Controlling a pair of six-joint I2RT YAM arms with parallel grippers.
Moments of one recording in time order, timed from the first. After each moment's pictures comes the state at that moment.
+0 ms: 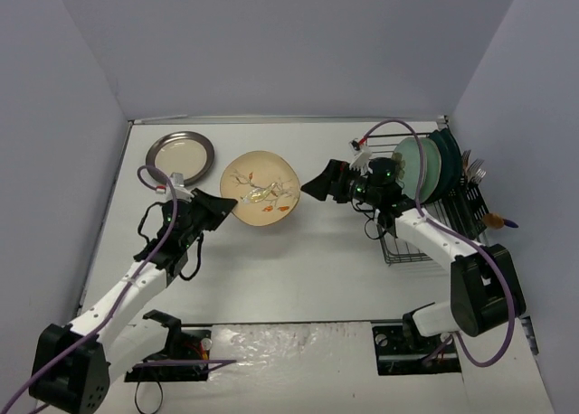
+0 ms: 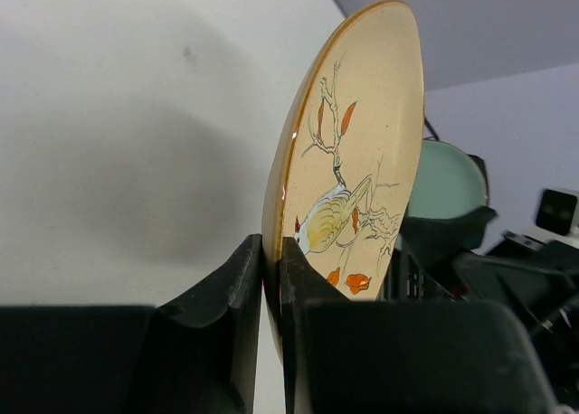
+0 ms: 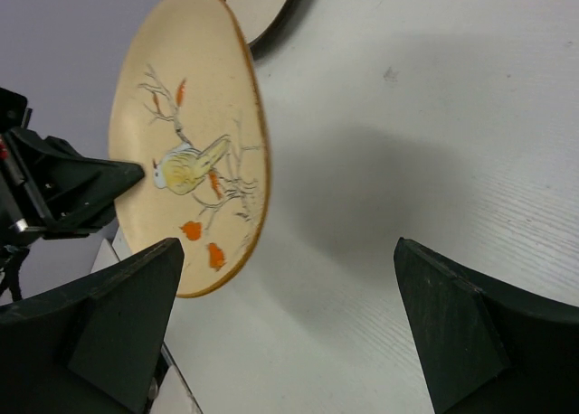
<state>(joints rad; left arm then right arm) -0.34 1.01 0.50 0.17 0.06 -1.09 0.35 1.38 0.77 0.30 -0.53 0.62</state>
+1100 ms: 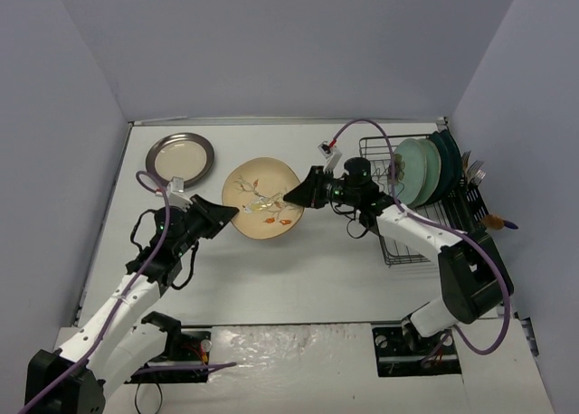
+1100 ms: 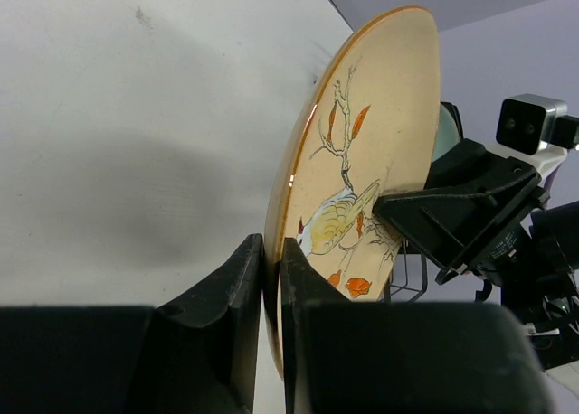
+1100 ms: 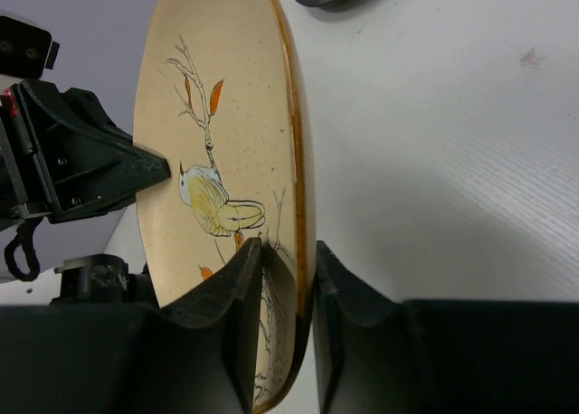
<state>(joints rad) -0.34 0.84 0.50 0.07 0.18 -1.04 0.50 1.50 0.86 0.34 -0.60 0.62</state>
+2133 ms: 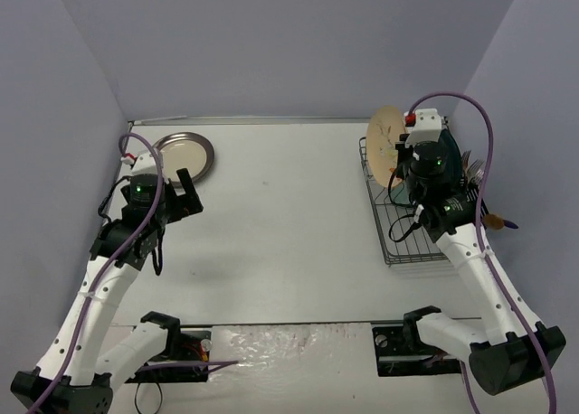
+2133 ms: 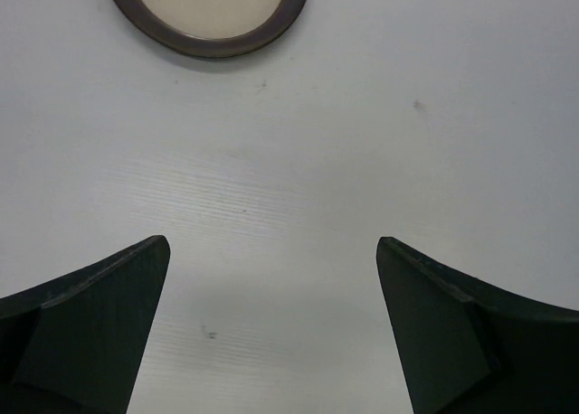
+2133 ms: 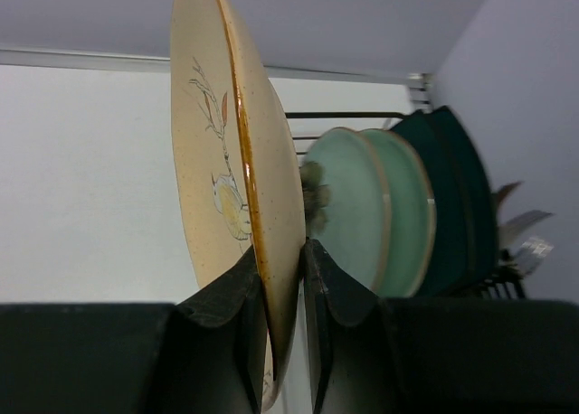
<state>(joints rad) -0.28 0.89 1.02 -0.69 -0.27 -0.44 0.29 1.06 1.07 -0.27 0.33 -0.01</state>
